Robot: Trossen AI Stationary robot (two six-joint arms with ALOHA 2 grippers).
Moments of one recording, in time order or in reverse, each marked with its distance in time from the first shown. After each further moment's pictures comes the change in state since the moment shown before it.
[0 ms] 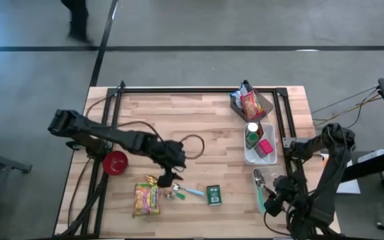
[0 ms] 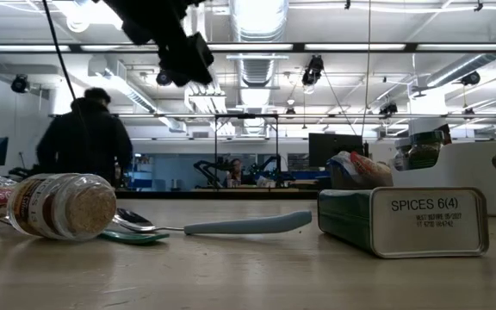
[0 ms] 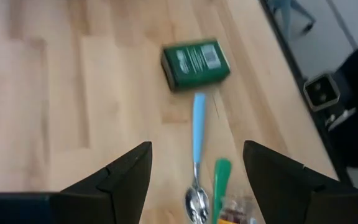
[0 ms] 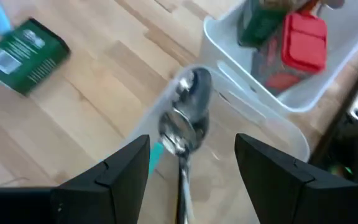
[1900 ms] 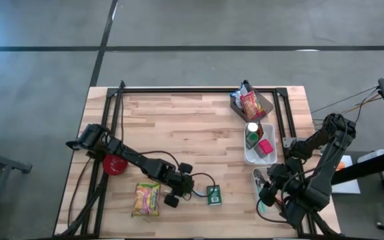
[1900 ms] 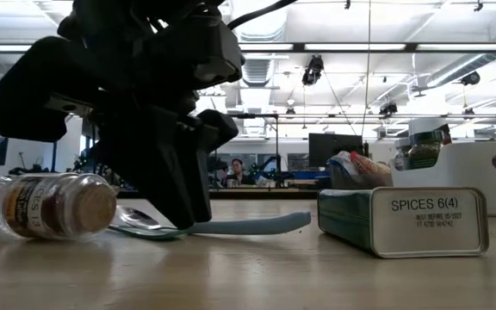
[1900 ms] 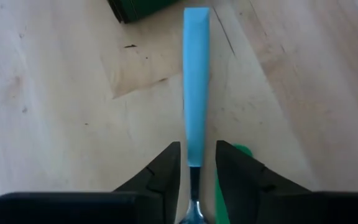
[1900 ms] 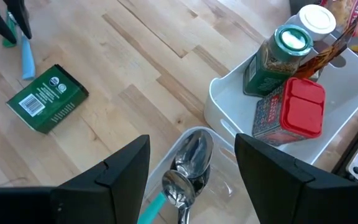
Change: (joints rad) left arm -0.173 0.400 0.046 0.143 -0.182 0.124; right arm -0.135 -0.132 0.003 0.007 0.110 -0.230
